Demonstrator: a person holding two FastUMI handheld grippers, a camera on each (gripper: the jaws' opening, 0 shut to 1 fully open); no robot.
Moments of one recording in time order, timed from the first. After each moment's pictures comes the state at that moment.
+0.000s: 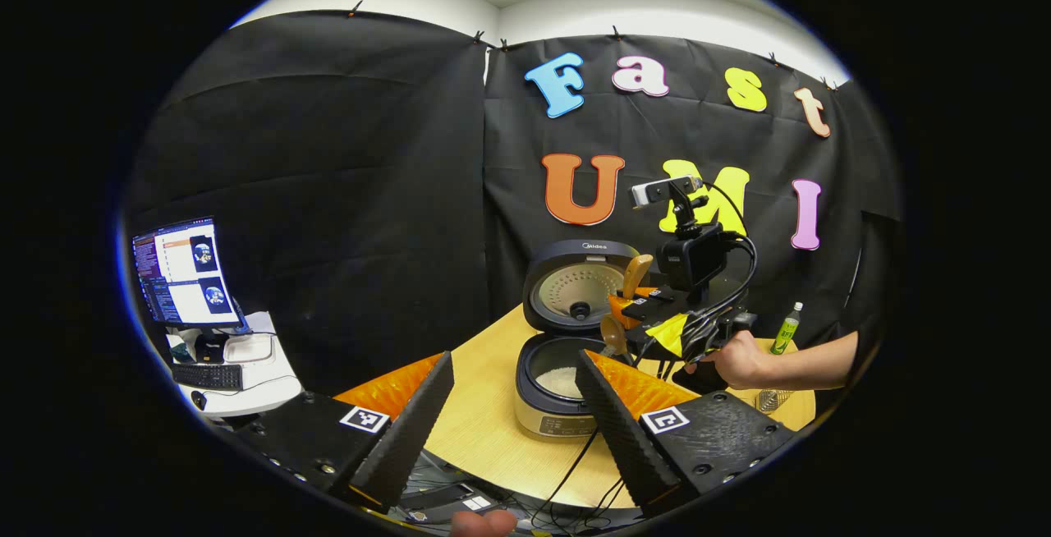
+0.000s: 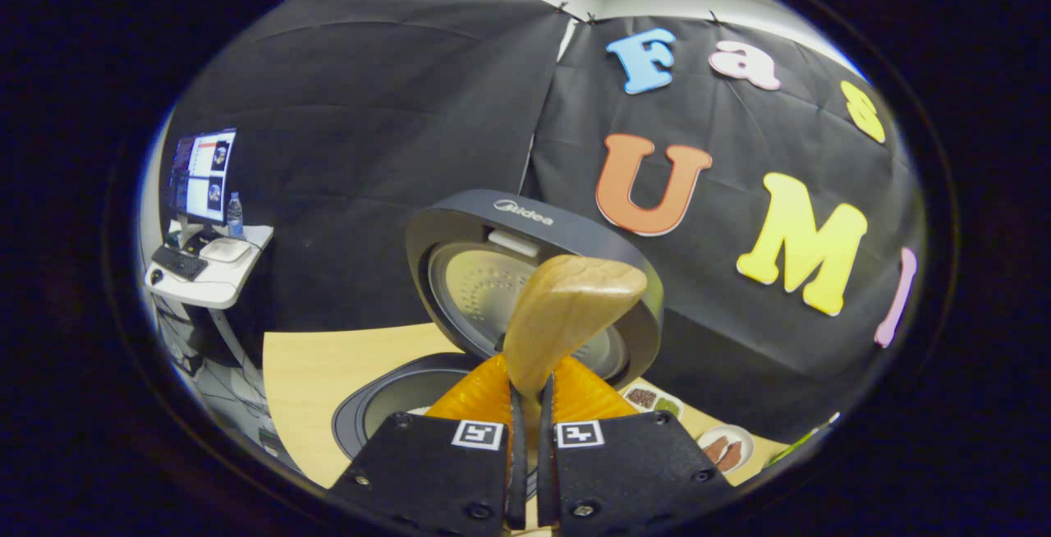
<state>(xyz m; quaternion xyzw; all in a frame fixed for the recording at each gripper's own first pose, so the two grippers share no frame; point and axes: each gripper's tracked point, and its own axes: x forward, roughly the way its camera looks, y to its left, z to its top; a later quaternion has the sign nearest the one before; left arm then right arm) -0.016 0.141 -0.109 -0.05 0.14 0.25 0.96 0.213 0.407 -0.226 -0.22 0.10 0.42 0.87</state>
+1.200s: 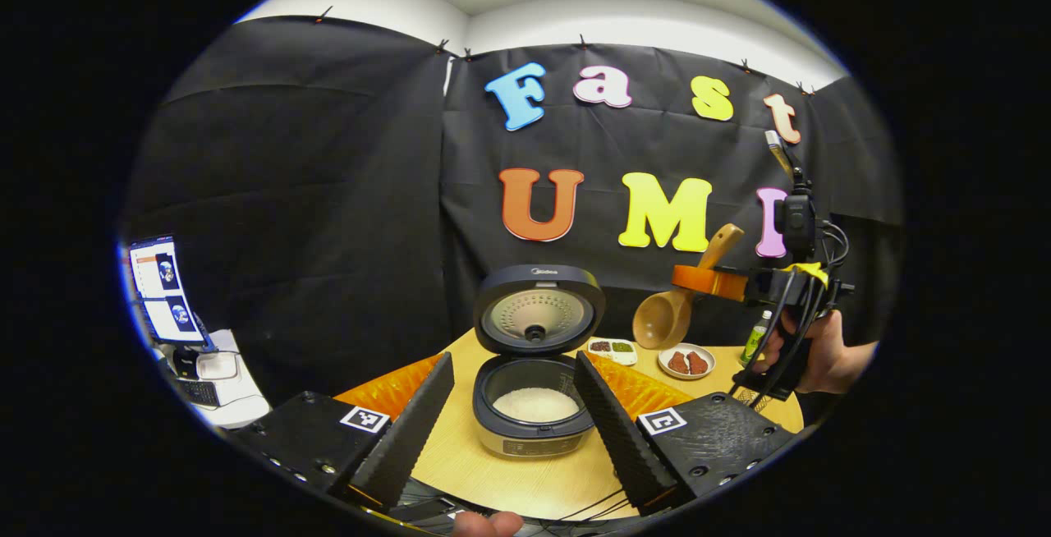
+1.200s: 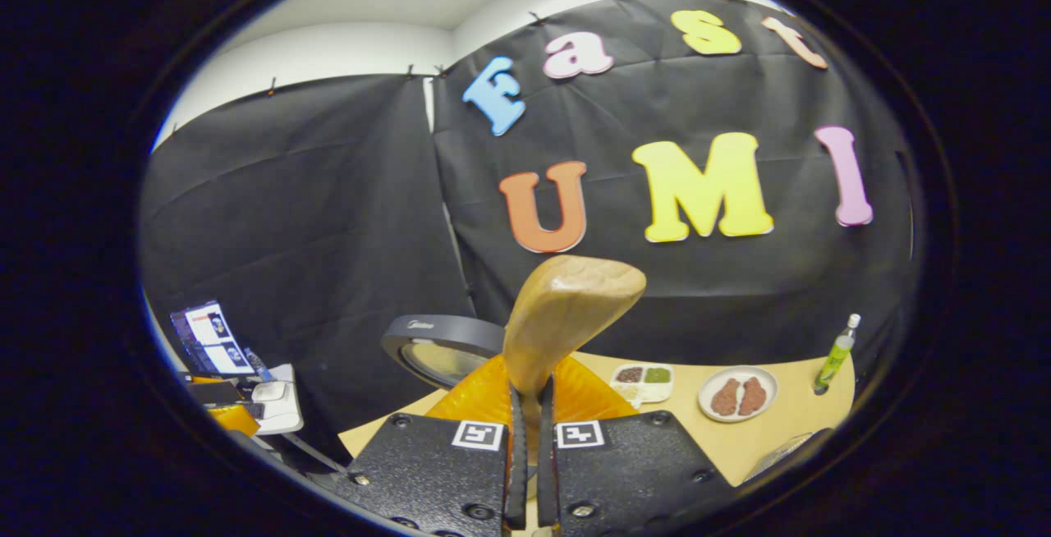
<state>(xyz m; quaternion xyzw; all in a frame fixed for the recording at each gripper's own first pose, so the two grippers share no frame) 0.039 0.108 -0.092 -0.03 0.11 0.16 0.98 0.234 0.238 -0.109 0.04 0.16 0.32 0.93</state>
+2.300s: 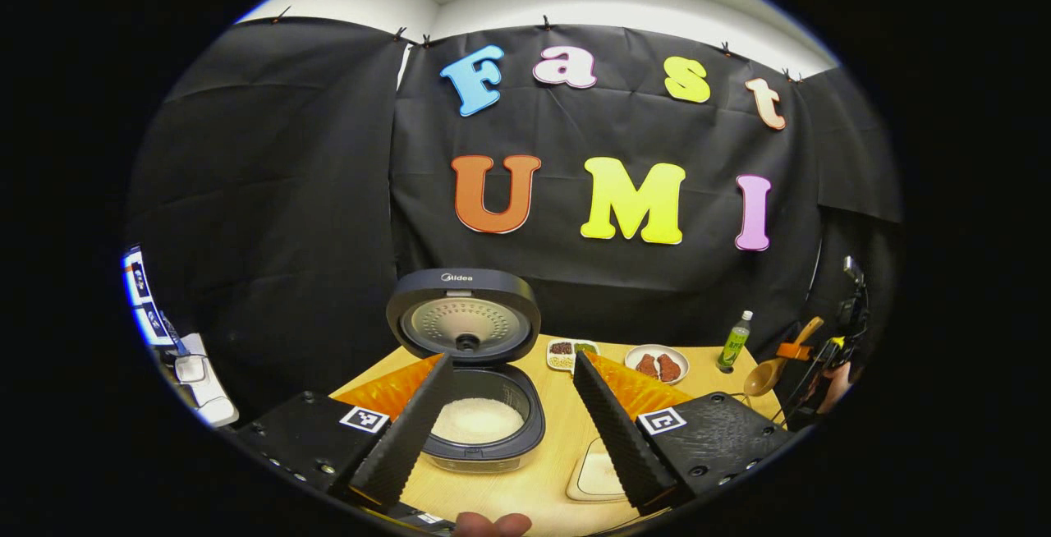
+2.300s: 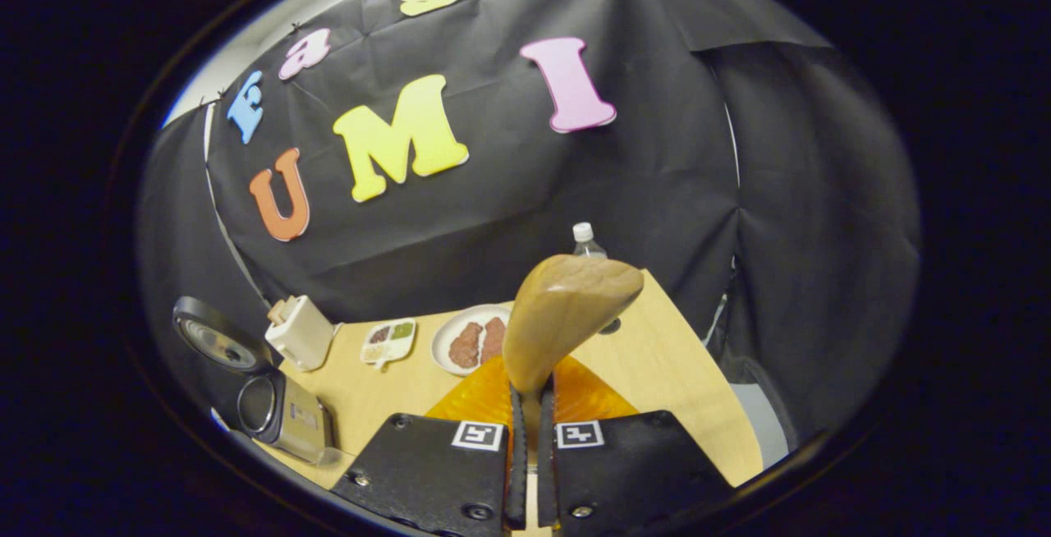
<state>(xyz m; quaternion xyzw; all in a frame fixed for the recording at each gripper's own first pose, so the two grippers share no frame) 0.128 0.049 -0.096 -0.04 0.13 0.14 0.98 0.339 -0.126 -0.266 0.09 0.29 0.02 0.95</state>
